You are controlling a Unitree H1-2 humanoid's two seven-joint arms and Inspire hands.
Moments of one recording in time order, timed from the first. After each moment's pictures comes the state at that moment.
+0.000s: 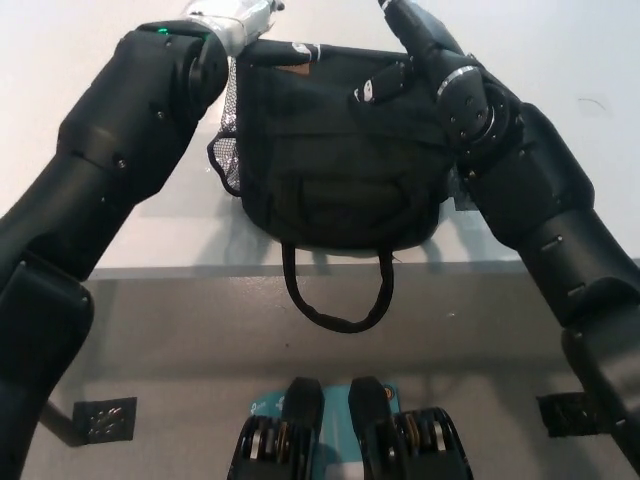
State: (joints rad) left_arm -1.29 0.30 -0.59 0.85 0.77 0.19 -0.35; right_arm -1.18 -0.11 0.25 0.91 -0.46 0.10 0.05
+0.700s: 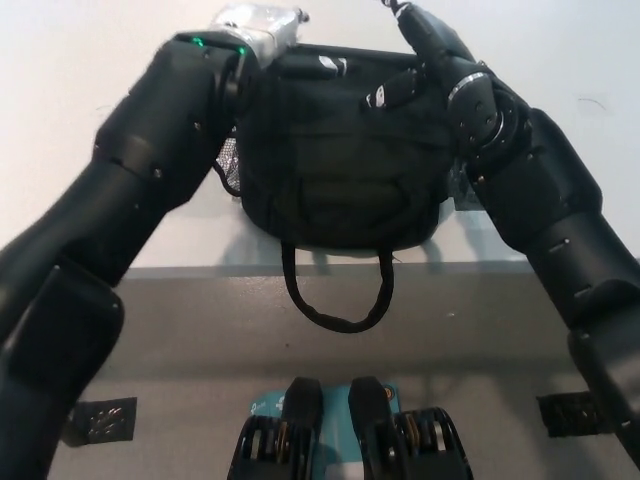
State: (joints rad) left_arm -1.28 0.23 -0.60 0.89 0.80 0.19 -0.34; right_arm -1.17 -0.12 0.26 0.95 -0.46 0.09 0.04
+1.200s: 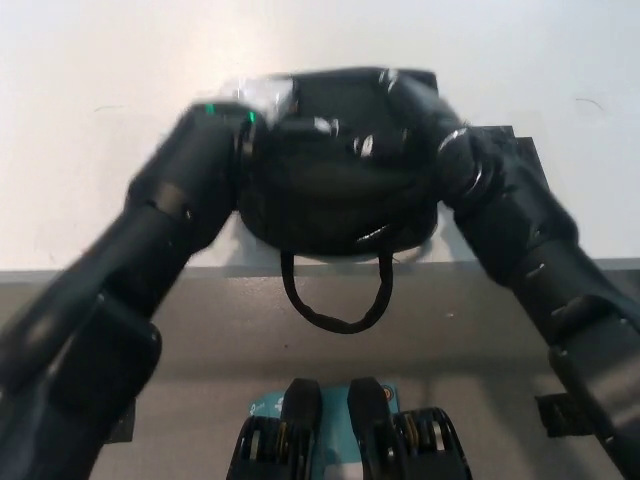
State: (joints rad) left_arm -1.20 0.15 -0.61 1.12 0.81 0.18 -0.22; right_arm -1.14 -0.07 0.37 1.19 -0.49 0.03 -0.01
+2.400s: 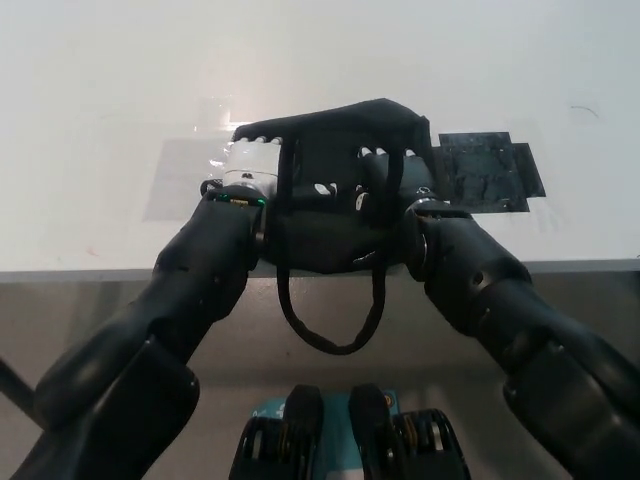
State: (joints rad) left_arm -1.14 0.07 -0.64 1.33 0.81 0.11 0.10; right_arm -1.13 0.01 0.59 1.39 -0.59 0.07 -0.14
